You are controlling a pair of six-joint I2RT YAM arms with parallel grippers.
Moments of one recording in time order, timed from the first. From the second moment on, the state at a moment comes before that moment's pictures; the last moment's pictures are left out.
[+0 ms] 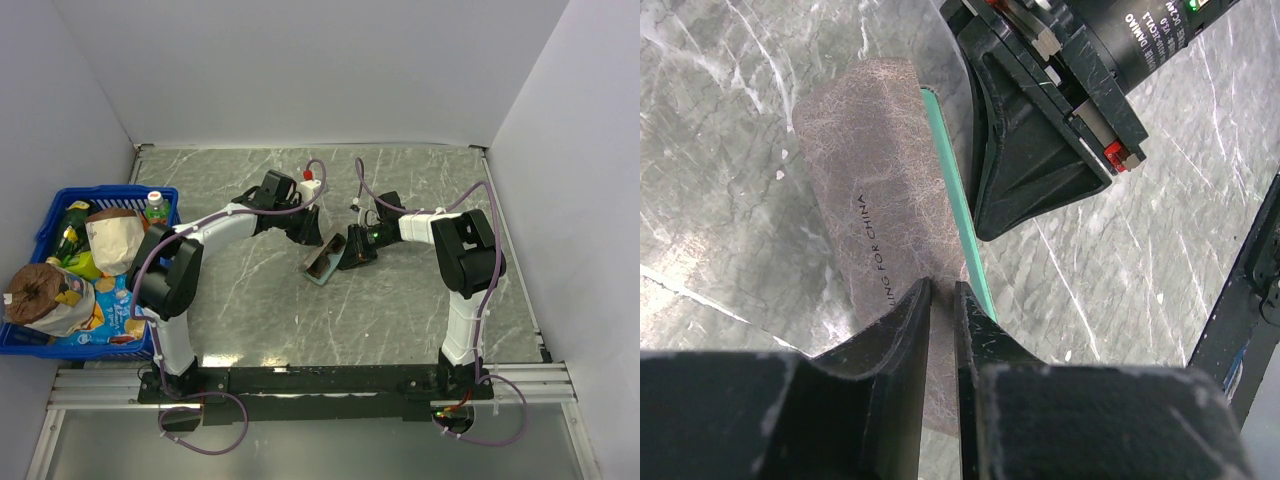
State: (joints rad) left arm -0.53 1.87 1.30 -0.25 0.60 -0.05; right arm 0.30 1.99 1.11 -0.27 -0.84 0.20
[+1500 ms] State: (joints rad) left arm -0.59 1.94 1.28 -0.27 0.59 -0.04; right arm 0.29 1.99 1.11 -0.26 -0.84 0.20
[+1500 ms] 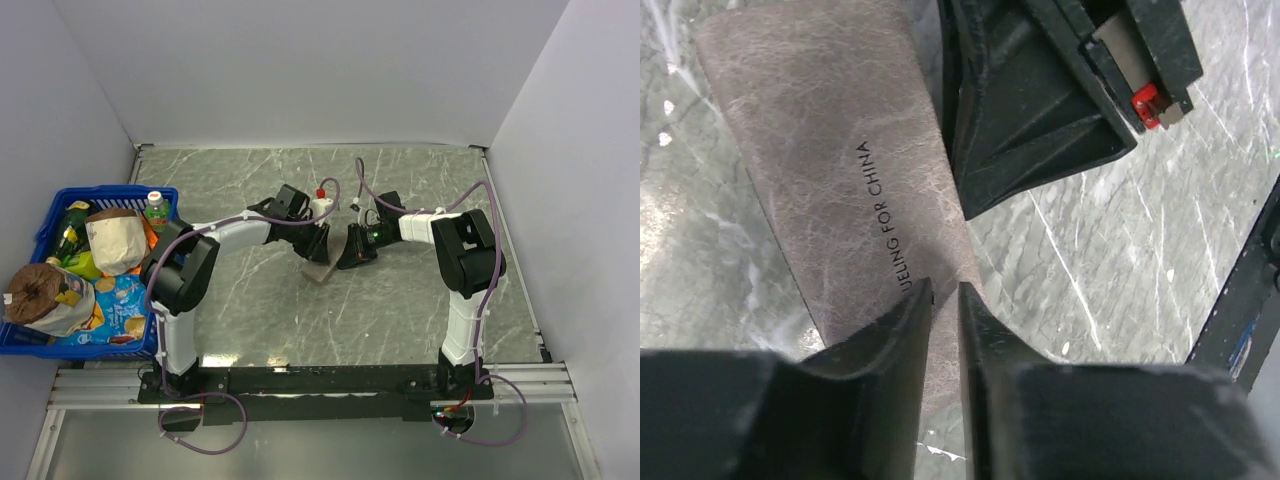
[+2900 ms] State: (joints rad) left arm -0.76 1.88 1.31 -0.42 0.05 0.24; right arm 0.17 1.31 1.12 -0.57 -0.49 -0.16
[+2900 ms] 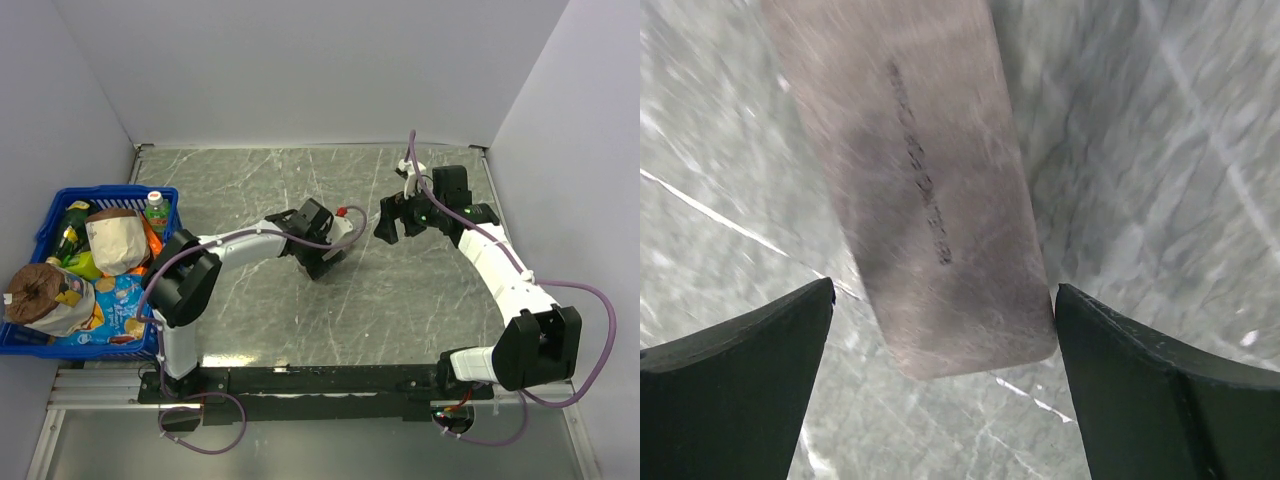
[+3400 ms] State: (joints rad) left arm -0.77 1.90 1.26 -0.37 -0.20 0.28; right arm 0.17 1.31 1.09 -0.55 -0.49 -0.16
